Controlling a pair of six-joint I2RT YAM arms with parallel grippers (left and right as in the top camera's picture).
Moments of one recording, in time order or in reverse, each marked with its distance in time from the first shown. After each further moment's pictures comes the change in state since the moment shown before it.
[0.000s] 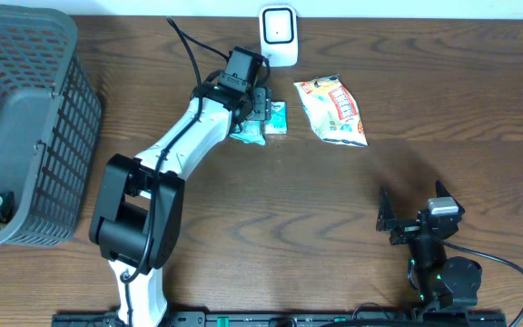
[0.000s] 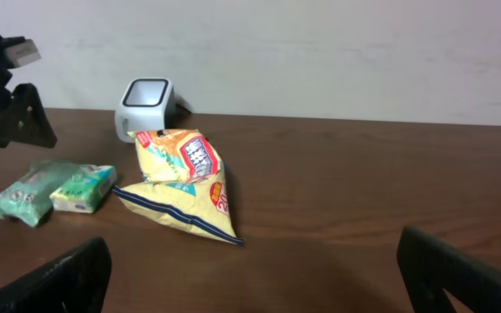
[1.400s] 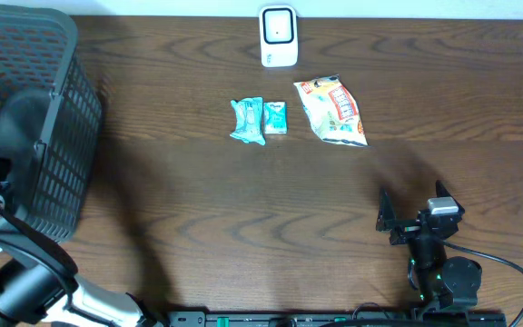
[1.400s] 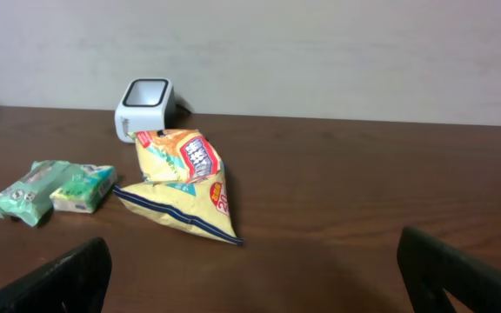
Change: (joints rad) left arm 1.157 -0.168 0.024 -0.603 -0.319 -0.410; right arm 0.000 0.000 0.000 0.000 0.000 0.000
